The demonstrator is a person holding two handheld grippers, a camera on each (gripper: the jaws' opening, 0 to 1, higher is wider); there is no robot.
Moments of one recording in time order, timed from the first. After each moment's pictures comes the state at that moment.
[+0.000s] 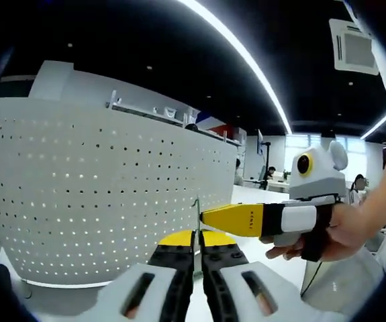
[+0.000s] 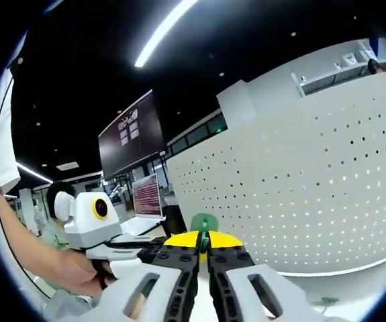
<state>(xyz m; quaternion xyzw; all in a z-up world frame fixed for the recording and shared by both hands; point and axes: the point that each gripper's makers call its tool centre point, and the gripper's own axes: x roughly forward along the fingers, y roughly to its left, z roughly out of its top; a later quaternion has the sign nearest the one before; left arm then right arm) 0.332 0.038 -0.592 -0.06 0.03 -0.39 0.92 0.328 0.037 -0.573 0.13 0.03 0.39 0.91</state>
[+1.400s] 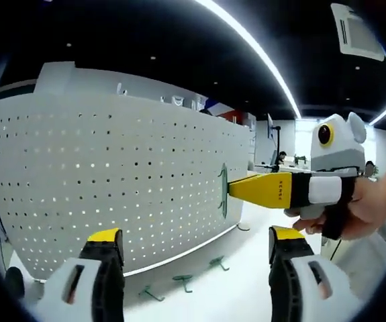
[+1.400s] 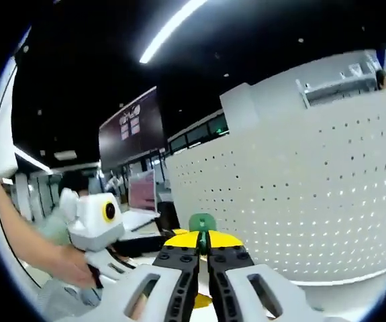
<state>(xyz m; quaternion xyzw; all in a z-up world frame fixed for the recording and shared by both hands) 0.348 0.051 -0.615 -0.02 0.06 -0.35 0.93 0.334 0.029 -0.572 0.02 0.02 0.36 0.93</state>
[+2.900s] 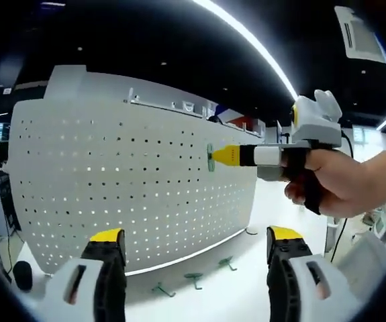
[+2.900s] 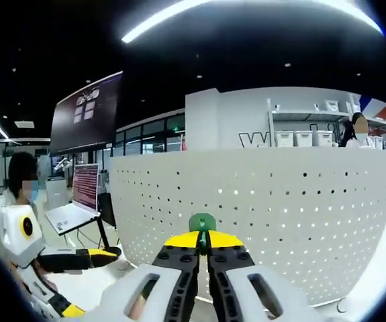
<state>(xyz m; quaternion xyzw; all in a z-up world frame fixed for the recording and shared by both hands) 0.340 0.088 -0.607 -0.04 0.05 -0.32 0.95 0.413 0.007 -0.529 0.01 0.01 0.21 0.98</state>
